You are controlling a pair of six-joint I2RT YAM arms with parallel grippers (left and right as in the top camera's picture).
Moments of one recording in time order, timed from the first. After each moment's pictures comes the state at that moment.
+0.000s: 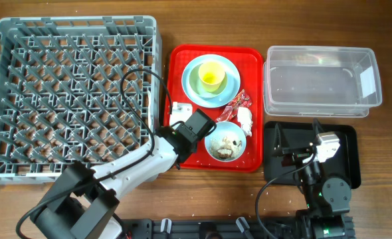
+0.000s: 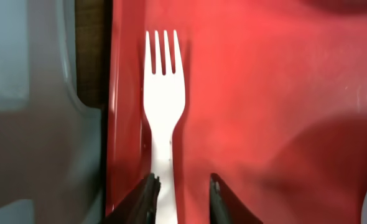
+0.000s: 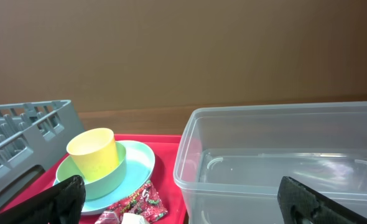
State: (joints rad) left arm -0.78 1.60 0.84 -0.51 -0.40 -0.65; right arm 0.09 0.01 0.01 0.00 -0.06 0.13
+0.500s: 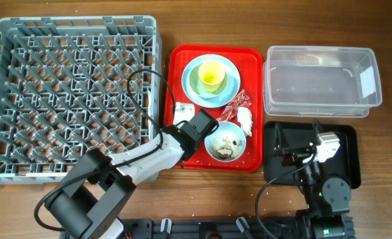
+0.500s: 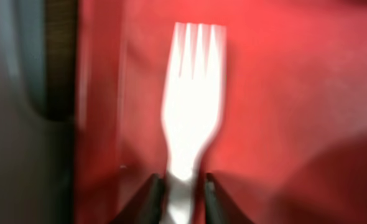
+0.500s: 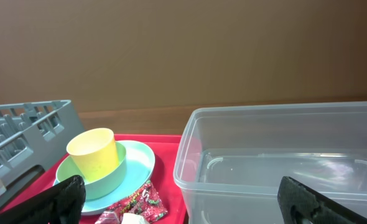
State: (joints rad) left arm -0.78 1.71 0.84 -0.42 -0.39 -0.65; right arm 0.09 0.01 0.01 0.00 -0.06 0.13
